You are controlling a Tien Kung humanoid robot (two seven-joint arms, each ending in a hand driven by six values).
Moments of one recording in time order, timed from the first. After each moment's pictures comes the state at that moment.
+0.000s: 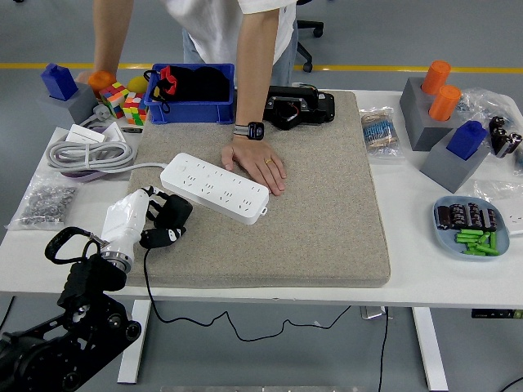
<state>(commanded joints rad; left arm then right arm) -0.26 0.25 -0.77 -1.27 1.93 0.54 0.48 0.06 -0.30 1.14 0.29 -1.02 -0.07 -0.07</state>
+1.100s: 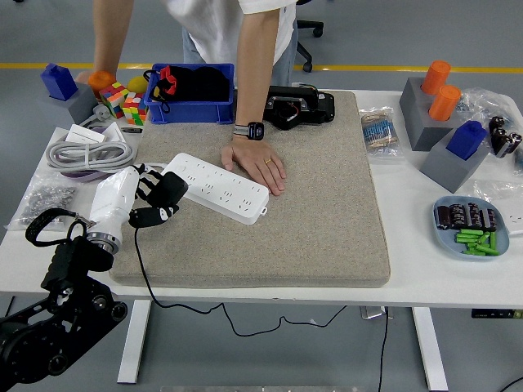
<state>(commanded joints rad) -0.30 0.30 -0.82 -1.30 1.91 0.54 0.40 0.06 -0.30 1.14 0.29 -1.01 -0.08 -0.05</state>
